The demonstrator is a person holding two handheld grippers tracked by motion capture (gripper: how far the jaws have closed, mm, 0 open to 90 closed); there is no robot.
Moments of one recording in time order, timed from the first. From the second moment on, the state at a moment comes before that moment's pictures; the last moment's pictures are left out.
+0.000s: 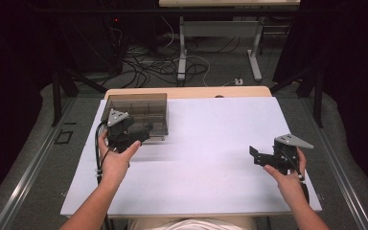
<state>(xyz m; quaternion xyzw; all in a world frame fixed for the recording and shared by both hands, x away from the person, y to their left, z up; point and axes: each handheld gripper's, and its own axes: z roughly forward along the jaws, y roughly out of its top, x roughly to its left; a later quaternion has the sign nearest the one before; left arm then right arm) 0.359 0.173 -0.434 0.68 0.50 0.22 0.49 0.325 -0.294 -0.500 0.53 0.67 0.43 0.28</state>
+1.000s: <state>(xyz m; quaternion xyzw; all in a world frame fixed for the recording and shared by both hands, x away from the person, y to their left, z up) 0.312 0.229 -0.477 0.69 0.50 0.23 0.47 0.324 -0.289 -0.500 0.52 0.68 0.43 0.28</state>
